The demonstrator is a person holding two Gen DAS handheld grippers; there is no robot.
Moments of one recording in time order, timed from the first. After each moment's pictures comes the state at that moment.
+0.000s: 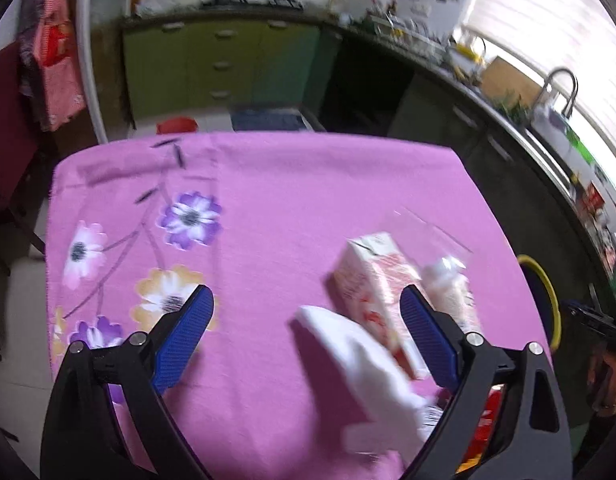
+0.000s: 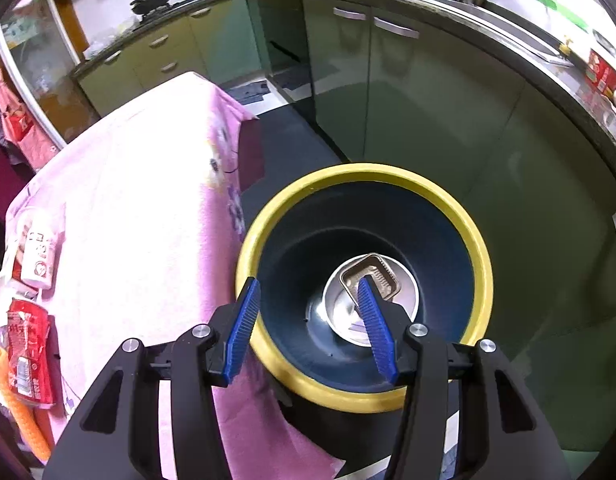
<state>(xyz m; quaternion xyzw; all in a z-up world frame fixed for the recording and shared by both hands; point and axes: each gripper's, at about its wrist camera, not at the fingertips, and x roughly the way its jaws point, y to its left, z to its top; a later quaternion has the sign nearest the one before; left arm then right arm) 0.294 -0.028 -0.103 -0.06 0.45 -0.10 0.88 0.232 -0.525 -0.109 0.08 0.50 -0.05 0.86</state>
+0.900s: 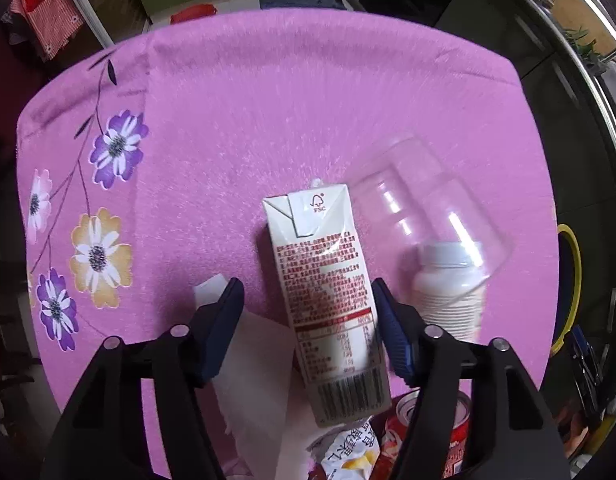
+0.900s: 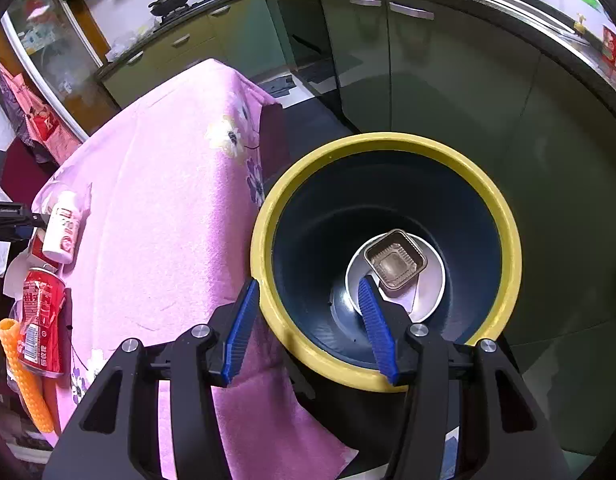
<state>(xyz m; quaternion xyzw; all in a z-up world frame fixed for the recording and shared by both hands) 0.364 -0.101 -0.148 -0.04 0.65 -0.02 0.75 0.216 -0.531 -0.131 0.12 0.50 0.00 0.86</state>
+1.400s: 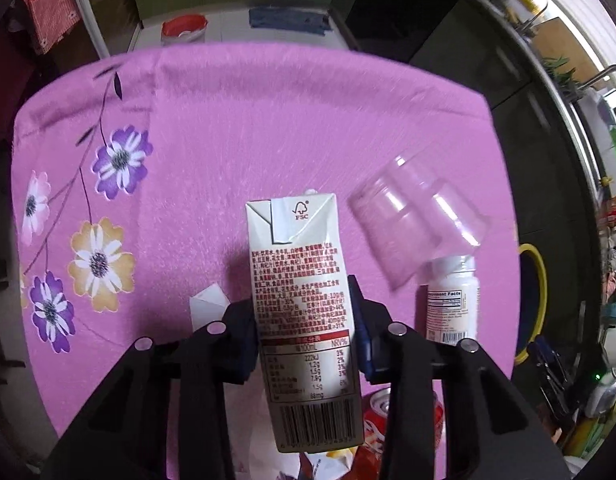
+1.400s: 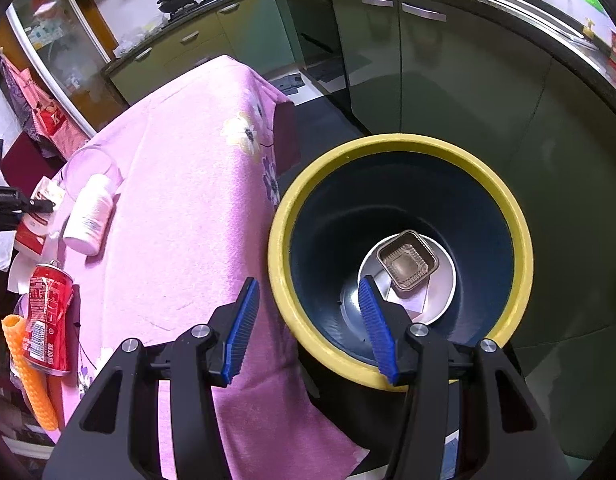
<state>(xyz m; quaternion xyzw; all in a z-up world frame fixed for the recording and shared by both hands) 0.357 -0.082 -0.112 -0.09 0.62 -0.06 0.78 0.220 -0.519 -0.129 0.12 0.50 0.02 0.86</state>
